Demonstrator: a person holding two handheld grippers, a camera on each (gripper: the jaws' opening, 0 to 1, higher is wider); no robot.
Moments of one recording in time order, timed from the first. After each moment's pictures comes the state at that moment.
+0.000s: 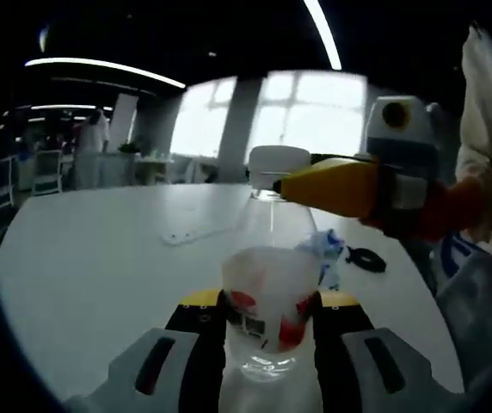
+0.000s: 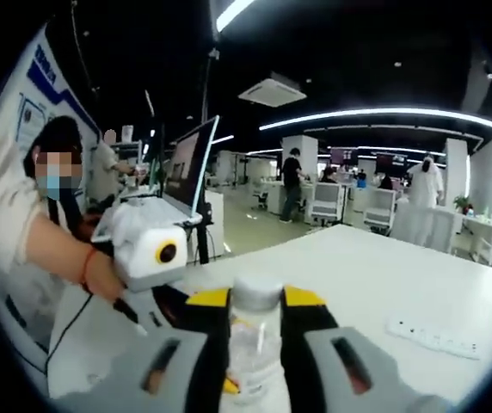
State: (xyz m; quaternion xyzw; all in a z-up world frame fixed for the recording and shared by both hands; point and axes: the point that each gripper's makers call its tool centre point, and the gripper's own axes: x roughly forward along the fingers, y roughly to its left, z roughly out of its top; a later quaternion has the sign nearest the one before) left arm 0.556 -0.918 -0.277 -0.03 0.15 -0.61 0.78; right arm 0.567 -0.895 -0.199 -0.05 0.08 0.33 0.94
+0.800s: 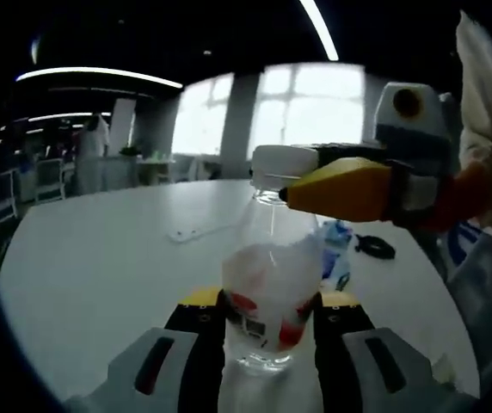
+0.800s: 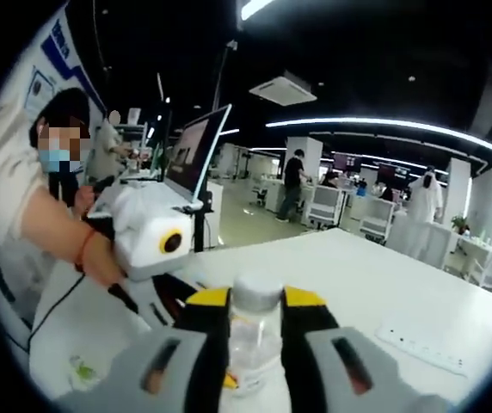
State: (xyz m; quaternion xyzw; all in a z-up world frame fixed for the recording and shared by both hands) left arm 0.562 -0.917 -0.290 0.00 0.15 -0.60 0.78; right arm 0.565 -0.891 -0.211 -0.10 0.07 0.33 0.94
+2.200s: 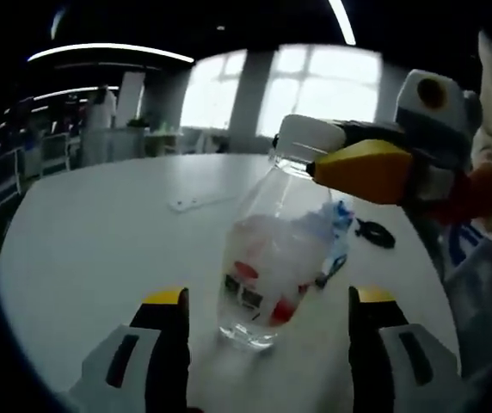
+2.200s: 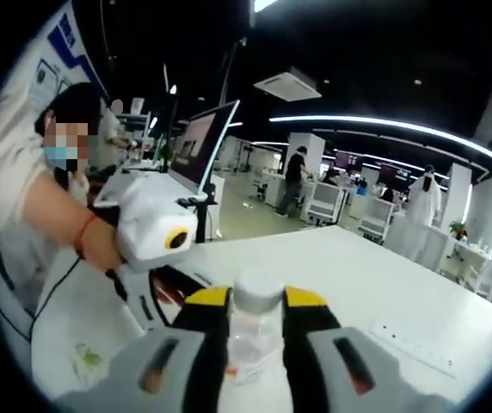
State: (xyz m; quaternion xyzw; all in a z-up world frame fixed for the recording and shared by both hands) left arm 0.545 -0.909 -0.307 0.01 0.22 -0.58 0.78; right arm 0.548 -0.898 -0.212 -0.12 0.08 0.33 0.93
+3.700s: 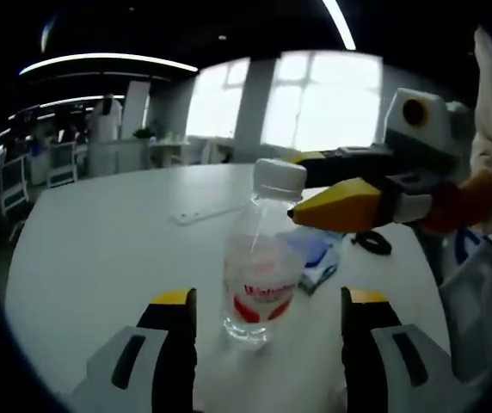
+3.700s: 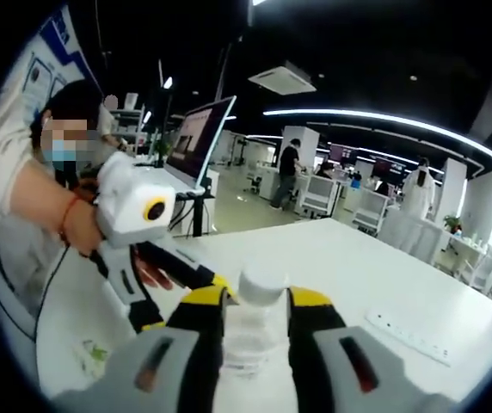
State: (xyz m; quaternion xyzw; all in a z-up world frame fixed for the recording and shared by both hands) left arm 0.529 -0.898 -0.282 0.01 0.19 -0.57 0.80; right arm 0.539 -0.906 -0.217 -0.12 0.10 0.31 0.94
